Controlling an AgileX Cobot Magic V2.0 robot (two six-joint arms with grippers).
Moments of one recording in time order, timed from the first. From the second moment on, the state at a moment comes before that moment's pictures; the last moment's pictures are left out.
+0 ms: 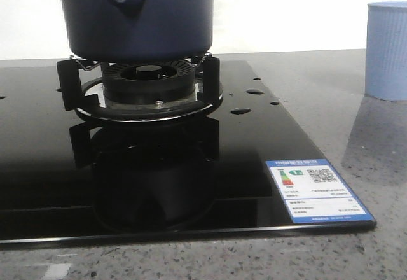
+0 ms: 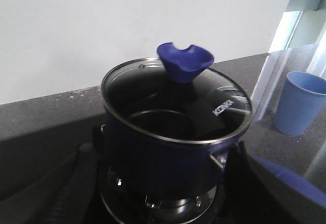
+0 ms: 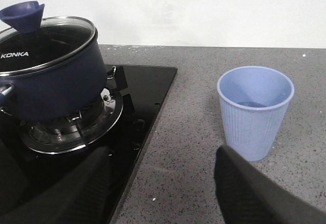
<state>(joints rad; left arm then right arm) -0.29 0.76 -0.70 -1.03 0.35 0.90 0.05 0.46 -0.65 0.46 0.59 -0.34</state>
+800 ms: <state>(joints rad) -0.37 1.37 -1.11 -1.23 0.39 1.19 0.05 0.46 -0.65 0.46 0.59 -0.34</state>
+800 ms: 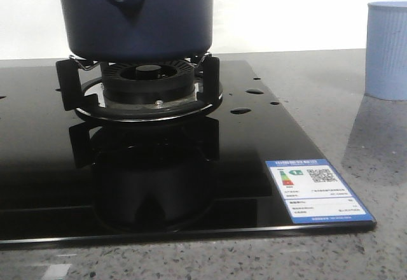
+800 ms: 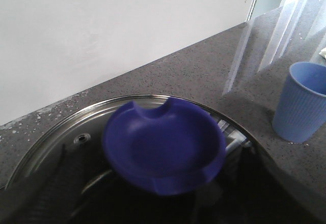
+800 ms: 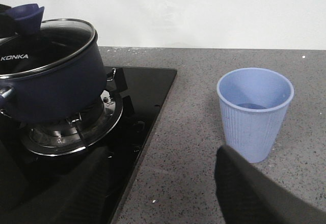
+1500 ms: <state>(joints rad) -0.38 1.48 -1.20 -1.24 0.43 1.22 0.05 0.46 -0.65 0.46 0.59 -0.34</state>
